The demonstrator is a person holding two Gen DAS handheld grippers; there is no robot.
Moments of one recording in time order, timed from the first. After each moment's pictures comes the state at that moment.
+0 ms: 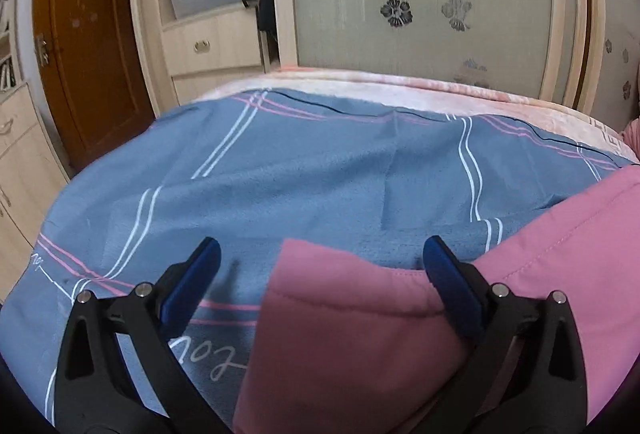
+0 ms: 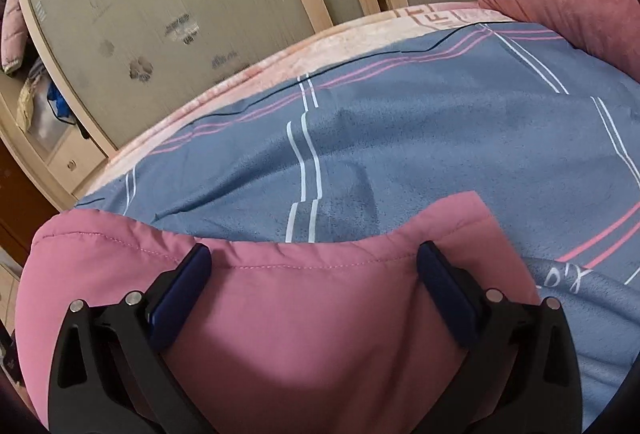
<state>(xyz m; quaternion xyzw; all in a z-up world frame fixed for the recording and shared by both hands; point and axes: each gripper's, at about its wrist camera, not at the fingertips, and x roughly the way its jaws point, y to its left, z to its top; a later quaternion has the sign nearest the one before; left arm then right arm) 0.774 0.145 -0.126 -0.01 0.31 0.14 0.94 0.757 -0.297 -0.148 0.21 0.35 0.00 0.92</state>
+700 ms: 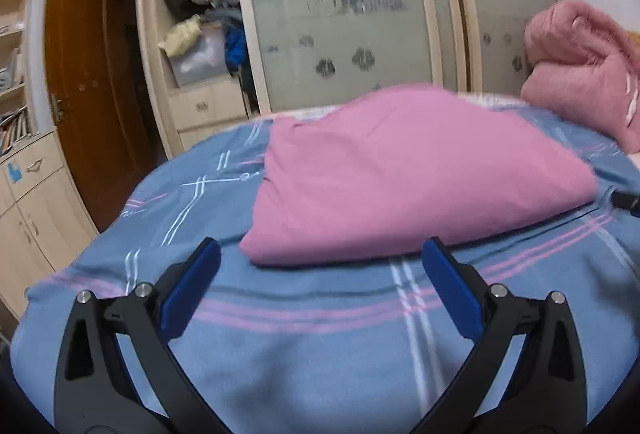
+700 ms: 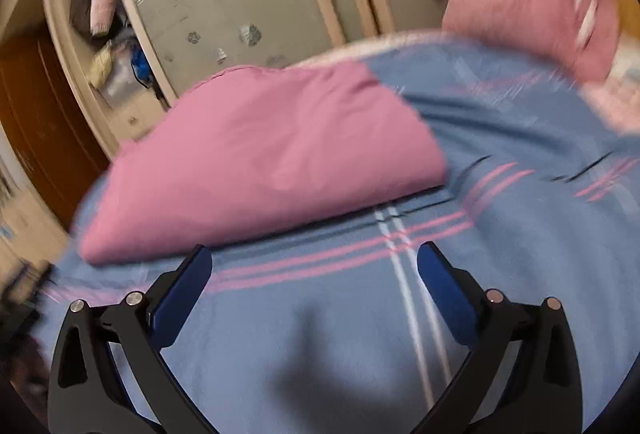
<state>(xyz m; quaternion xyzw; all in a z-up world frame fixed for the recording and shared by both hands) 0.354 0.066 -0.082 0.06 0.21 0.06 0.97 0.362 -0.270 -0.120 0.13 0.29 0.01 0.95</state>
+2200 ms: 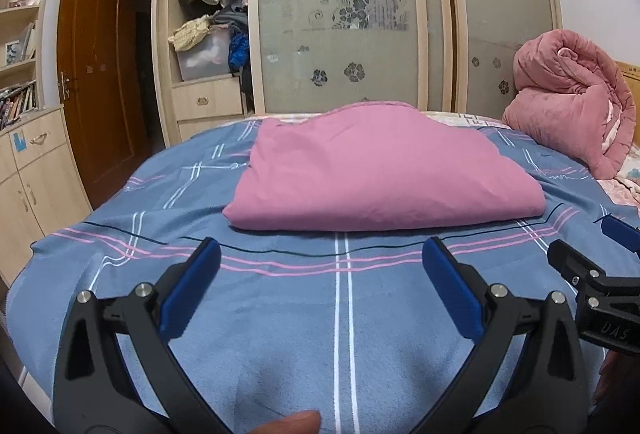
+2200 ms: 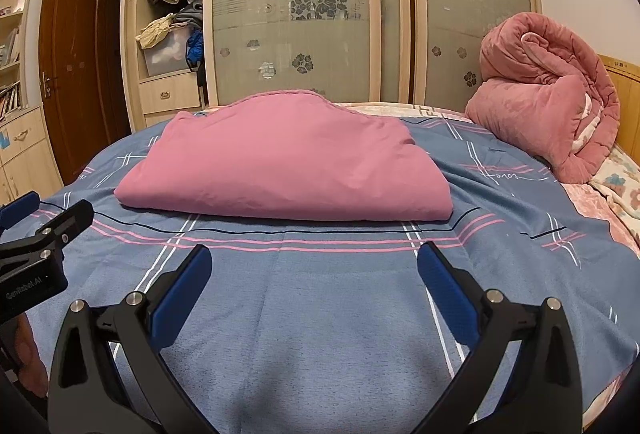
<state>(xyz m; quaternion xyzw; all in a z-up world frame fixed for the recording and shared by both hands) 0.287 0.024 -0.063 0.02 0.22 0.04 0.98 0.273 -0.196 -0.087 0.01 0.22 0.04 0.97</state>
